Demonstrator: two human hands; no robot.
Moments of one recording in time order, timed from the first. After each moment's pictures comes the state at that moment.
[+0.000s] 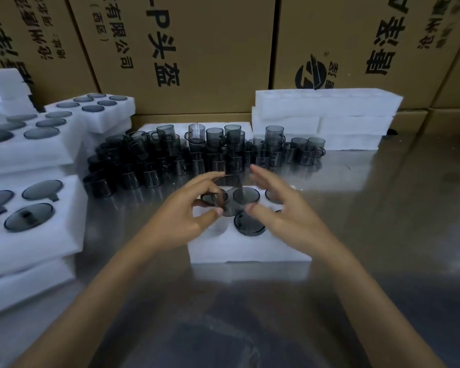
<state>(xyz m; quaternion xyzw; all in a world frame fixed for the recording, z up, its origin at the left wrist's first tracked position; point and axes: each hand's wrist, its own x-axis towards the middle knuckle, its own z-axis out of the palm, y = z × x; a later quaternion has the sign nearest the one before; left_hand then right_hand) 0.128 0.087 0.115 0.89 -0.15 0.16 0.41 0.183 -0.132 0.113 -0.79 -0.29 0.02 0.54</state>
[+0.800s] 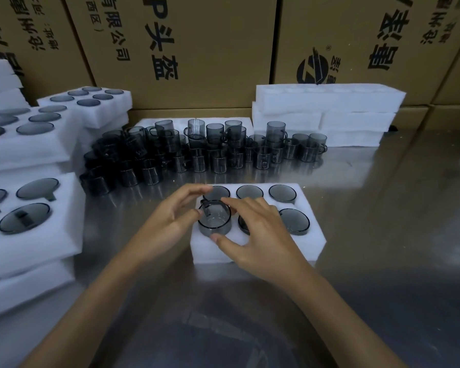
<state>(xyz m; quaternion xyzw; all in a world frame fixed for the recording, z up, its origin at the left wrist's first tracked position) 0.116 0.101 0.099 0.82 -0.08 0.12 0.56 0.153 -0.092 0.088 -0.87 -0.36 -0.12 0.32</state>
